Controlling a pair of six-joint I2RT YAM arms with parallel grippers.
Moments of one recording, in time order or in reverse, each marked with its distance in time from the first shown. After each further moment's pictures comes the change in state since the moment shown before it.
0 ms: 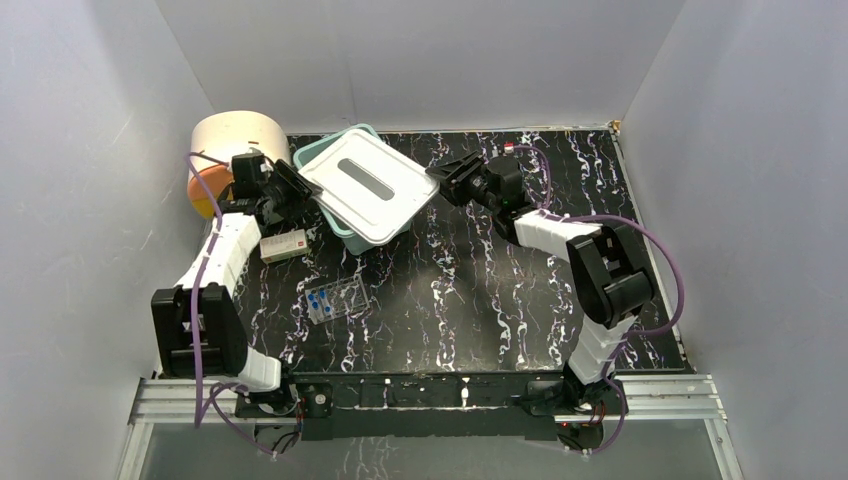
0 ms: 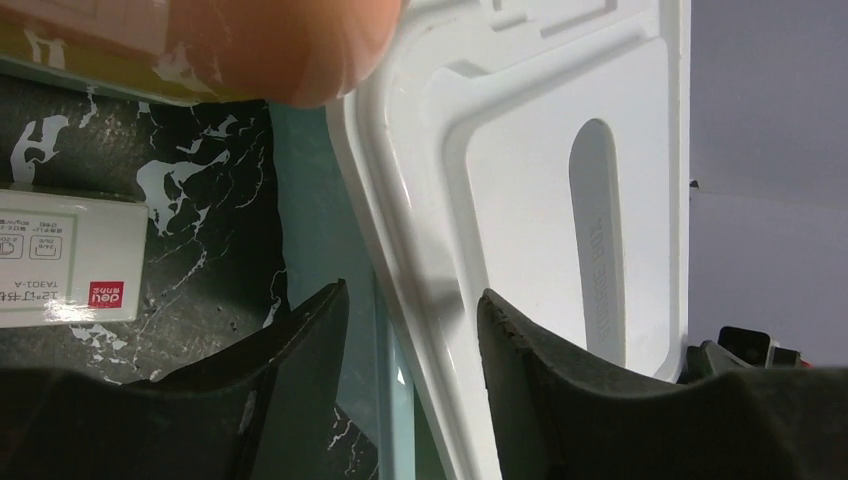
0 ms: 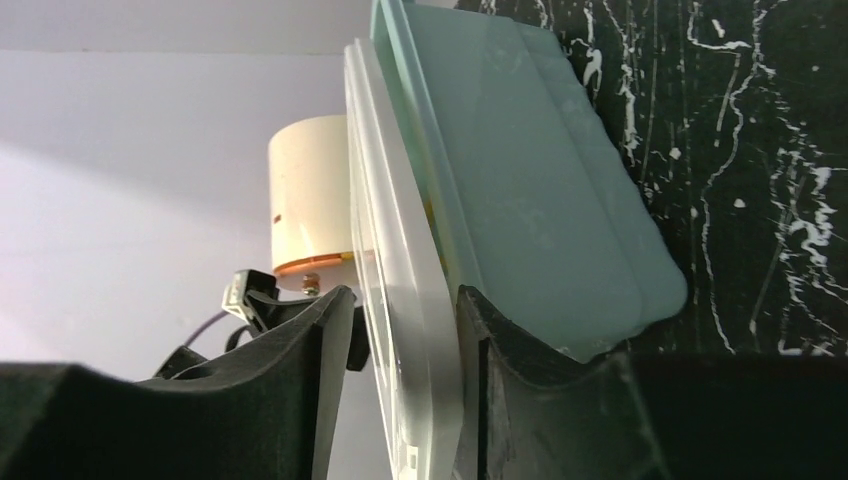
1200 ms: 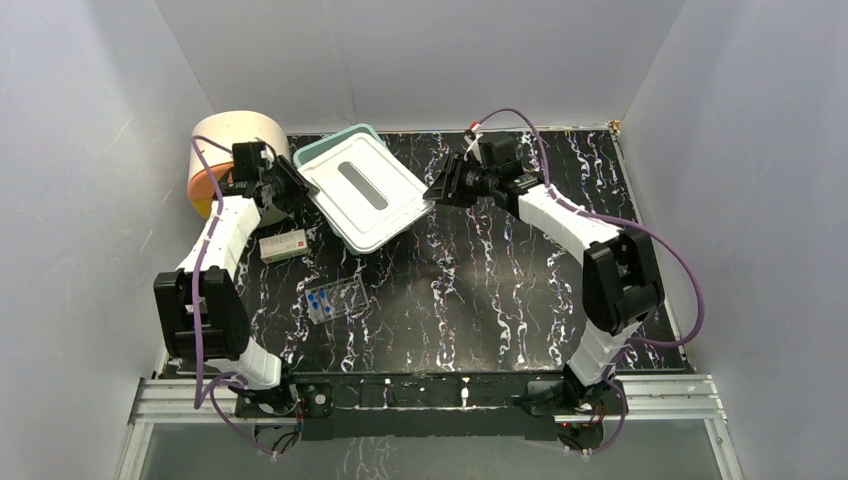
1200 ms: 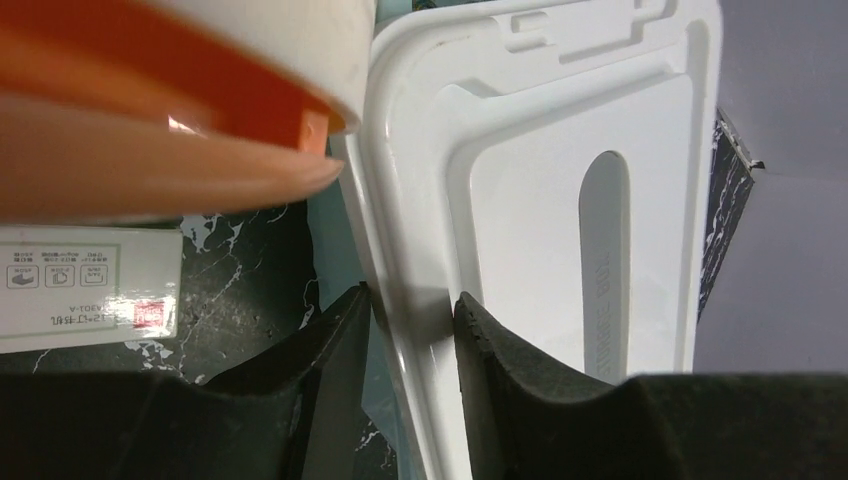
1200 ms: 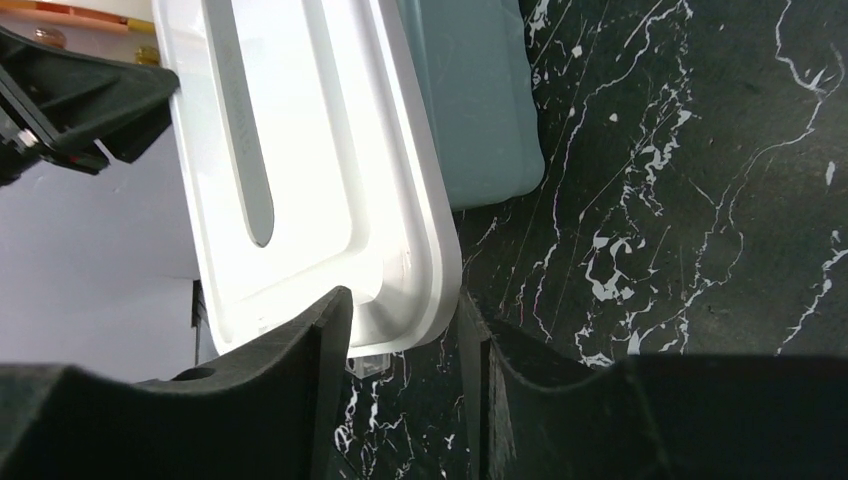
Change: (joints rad) left arm 0.000 0.098 0.145 -0.137 -0.004 0.119; right arm 0.016 -0.068 0.283 -0.723 -0.192 -0.723
